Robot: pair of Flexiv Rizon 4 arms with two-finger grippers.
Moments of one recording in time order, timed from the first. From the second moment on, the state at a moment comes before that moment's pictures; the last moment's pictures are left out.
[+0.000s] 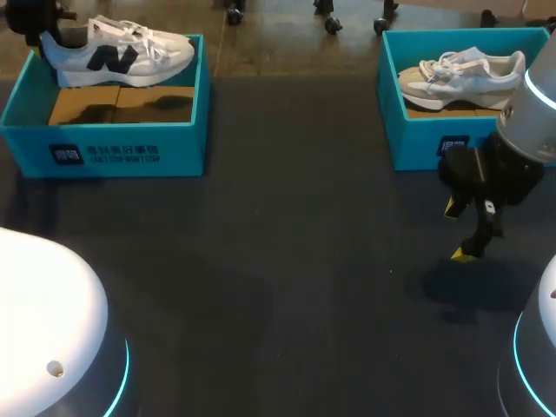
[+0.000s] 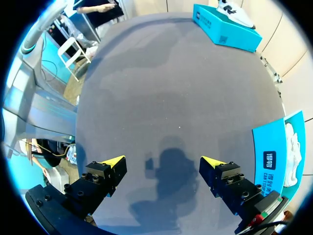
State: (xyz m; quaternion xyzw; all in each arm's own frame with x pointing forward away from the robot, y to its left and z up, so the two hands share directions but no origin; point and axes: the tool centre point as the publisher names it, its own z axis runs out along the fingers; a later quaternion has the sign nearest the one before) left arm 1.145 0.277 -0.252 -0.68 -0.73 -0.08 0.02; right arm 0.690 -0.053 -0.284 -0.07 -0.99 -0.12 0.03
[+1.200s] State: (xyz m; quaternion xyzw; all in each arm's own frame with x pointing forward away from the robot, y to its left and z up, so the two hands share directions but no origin) left arm 1.116 0.285 -0.282 -0.69 -0.72 -0.05 0.04; right arm 0.690 -0.053 -0.284 -0.07 -0.99 -0.12 0.03
